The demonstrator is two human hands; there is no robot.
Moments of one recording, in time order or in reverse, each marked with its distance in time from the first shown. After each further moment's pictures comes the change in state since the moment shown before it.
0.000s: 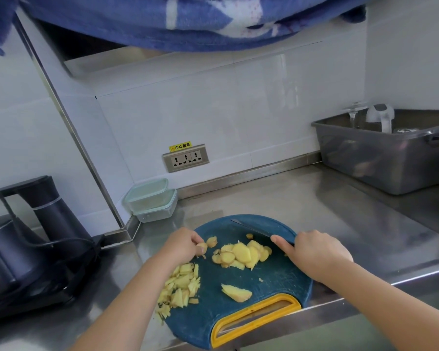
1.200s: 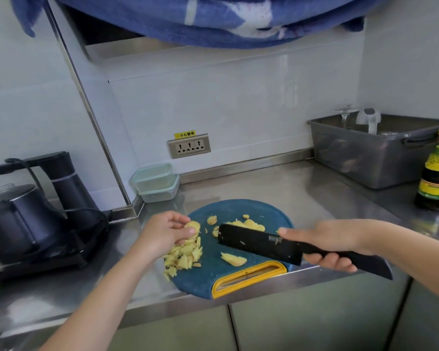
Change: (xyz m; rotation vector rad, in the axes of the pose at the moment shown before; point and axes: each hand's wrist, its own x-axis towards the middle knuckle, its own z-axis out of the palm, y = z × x) left_hand -0.097 -0.014 -0.027 -0.623 0.151 0.037; right_hand -0.068 0.007 -0.091 0.502 -0.827 0.031
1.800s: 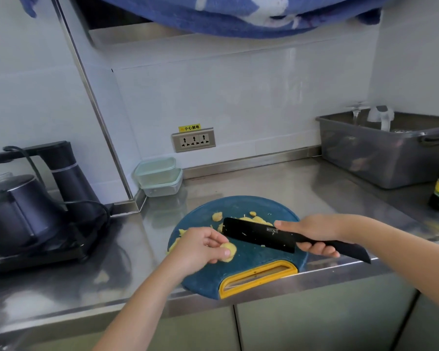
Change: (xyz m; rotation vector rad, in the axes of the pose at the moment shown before) left_hand -0.013 -0.010 0.045 0.062 -0.244 -0.001; right_hand 0.054 -0.007 -0.007 -0.086 0.080 0.041
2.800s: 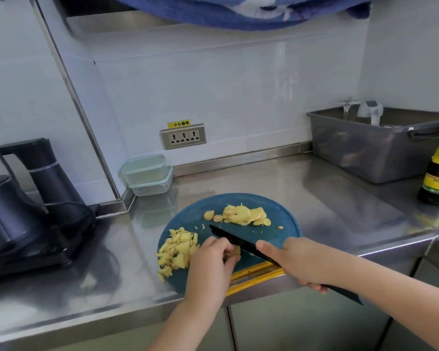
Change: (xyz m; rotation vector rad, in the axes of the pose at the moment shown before) left_hand -0.001 -0.018 0.065 0.367 0.437 0.382; right_hand -0.014 -0.020 0.064 -0.182 0.245 0.068
